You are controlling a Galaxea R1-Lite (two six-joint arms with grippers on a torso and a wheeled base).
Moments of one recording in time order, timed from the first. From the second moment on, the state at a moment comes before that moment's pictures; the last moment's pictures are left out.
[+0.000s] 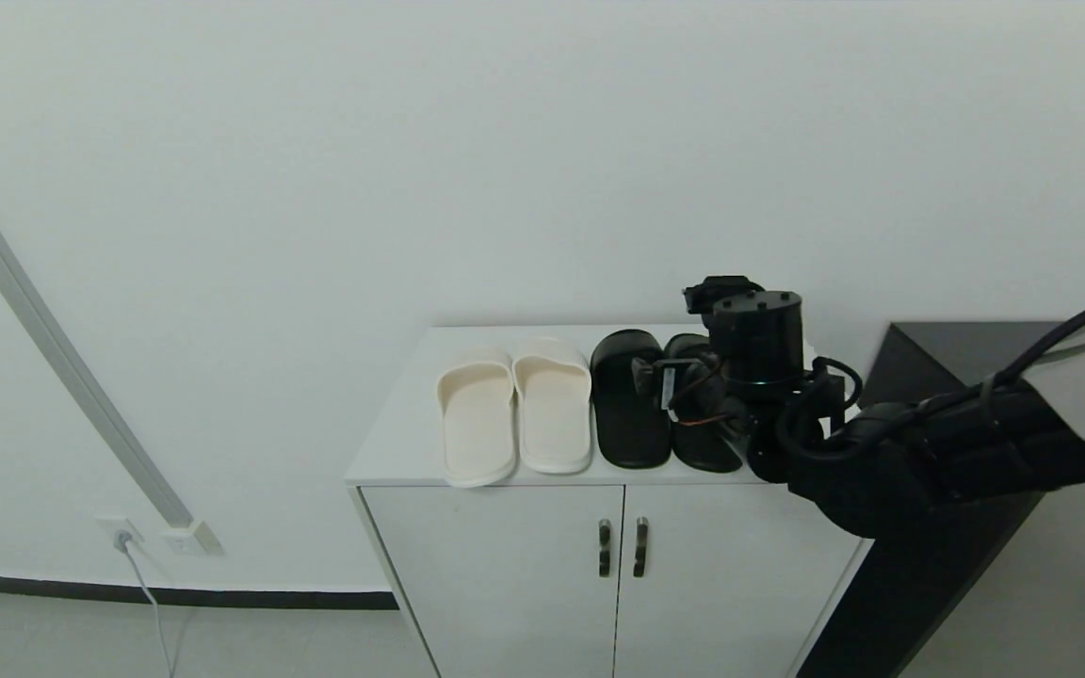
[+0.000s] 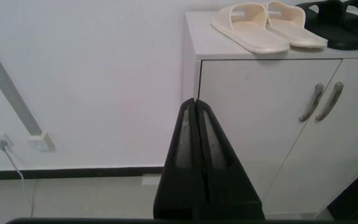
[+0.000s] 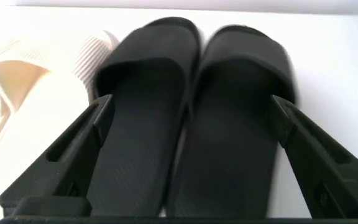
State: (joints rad) left arm 0.00 0.00 0.00 0.00 0.00 0.00; right arm 0.68 2.05 -1.22 -0.62 -0.50 0.18
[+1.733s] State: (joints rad) left arm 0.00 0.00 0.00 0.00 0.00 -0.01; right arm 0.61 2.33 -1.57 -0.57 -0.55 0.11
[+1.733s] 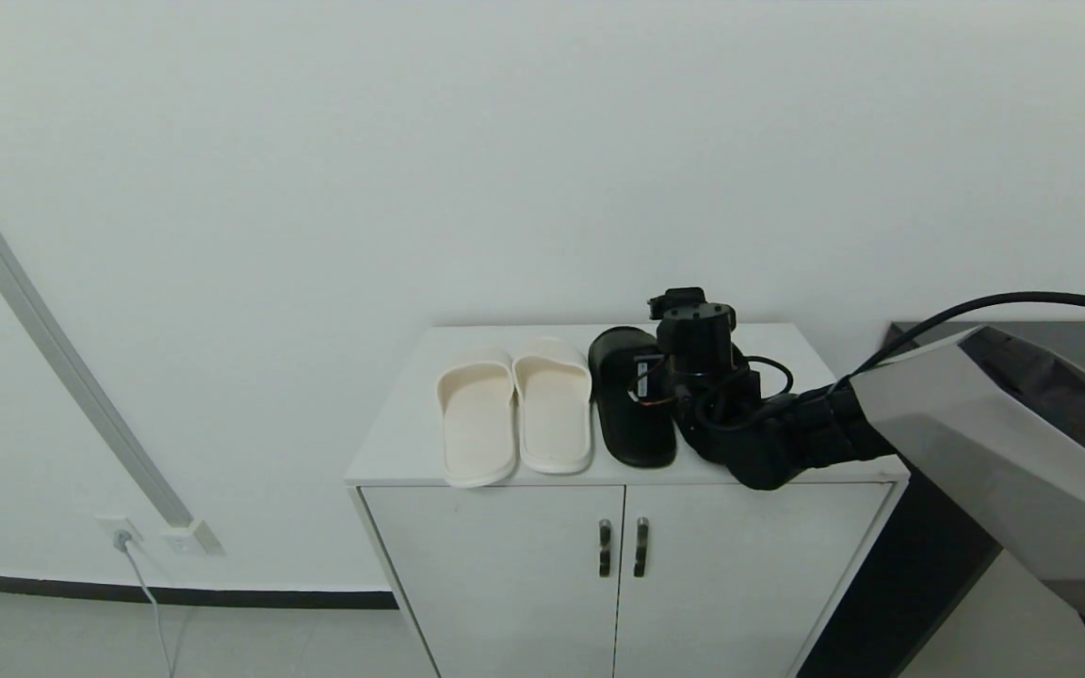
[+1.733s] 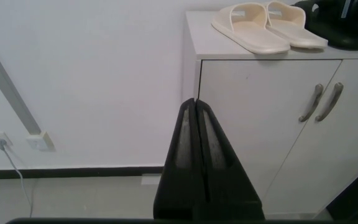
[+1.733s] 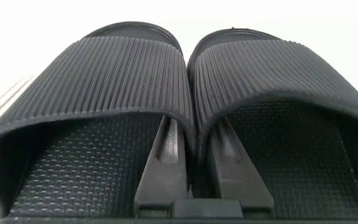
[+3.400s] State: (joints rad) left arm 0.00 0.00 0.00 0.00 0.00 -0.01; right arm 0.75 1.36 -0.59 -0.50 -0.09 0.11
